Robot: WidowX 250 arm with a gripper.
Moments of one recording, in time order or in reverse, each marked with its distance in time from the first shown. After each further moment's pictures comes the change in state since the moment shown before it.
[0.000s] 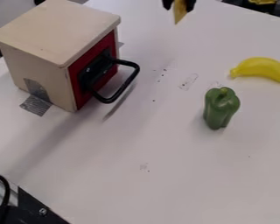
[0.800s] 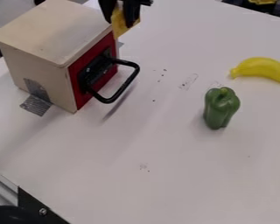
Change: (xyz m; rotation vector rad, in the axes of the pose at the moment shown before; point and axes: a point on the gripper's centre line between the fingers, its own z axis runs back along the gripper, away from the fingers) arm -0.044 0.074 0.002 0.027 0.001 -0.125
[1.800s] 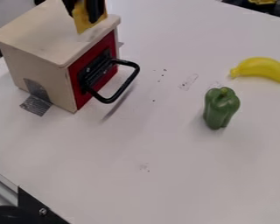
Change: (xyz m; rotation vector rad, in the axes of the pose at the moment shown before) arm -0.026 0.039 0.013 0.017 0.038 -0.016
